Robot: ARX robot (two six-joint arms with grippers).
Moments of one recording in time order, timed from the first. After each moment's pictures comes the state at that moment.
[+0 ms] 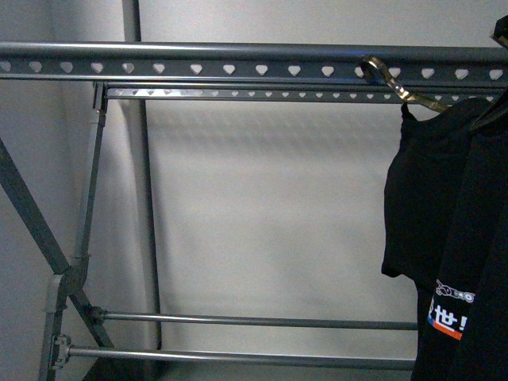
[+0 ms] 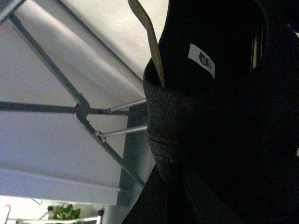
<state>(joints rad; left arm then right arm) 0.00 0.82 0.19 0.63 0.00 -0.01 -0.09 1.62 1.46 -0.27 -0.41 0.41</state>
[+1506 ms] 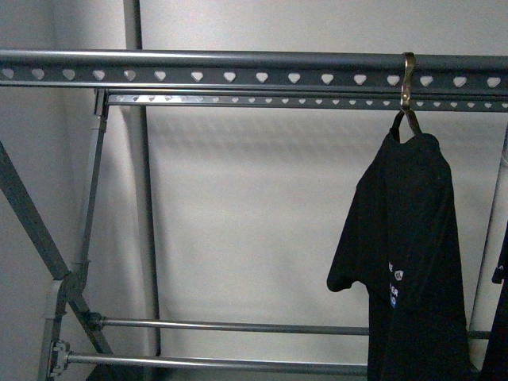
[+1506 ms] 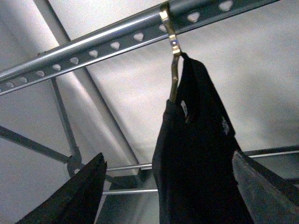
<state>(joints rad) 0.00 0.12 0.02 0.11 0.00 0.00 -0.07 1.10 0.83 0.28 -0.25 0.33</state>
